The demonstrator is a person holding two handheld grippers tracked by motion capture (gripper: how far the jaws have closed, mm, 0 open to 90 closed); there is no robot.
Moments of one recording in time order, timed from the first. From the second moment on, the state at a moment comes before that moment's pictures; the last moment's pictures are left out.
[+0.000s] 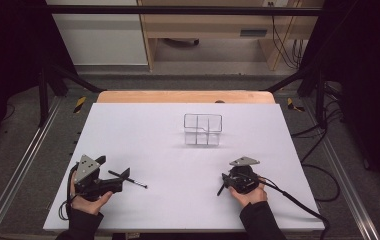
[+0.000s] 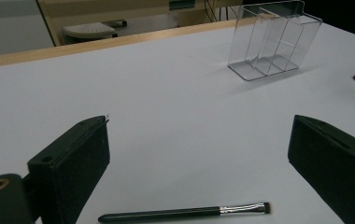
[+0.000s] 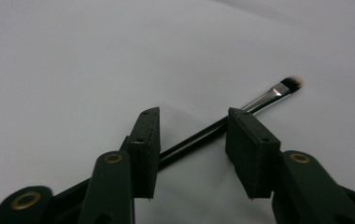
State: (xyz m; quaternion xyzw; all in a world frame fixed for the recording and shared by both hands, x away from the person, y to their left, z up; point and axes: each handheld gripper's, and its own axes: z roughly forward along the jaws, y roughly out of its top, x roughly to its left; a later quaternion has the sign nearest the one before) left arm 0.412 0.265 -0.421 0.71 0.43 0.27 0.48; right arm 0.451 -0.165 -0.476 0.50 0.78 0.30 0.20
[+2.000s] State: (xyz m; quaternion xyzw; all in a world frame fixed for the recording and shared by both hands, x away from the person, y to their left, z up) left arm 0.414 0.259 -0.425 0.73 0.43 0.26 0.47; right arm 0.465 -0.186 -0.444 0.48 0.83 0.23 0.16
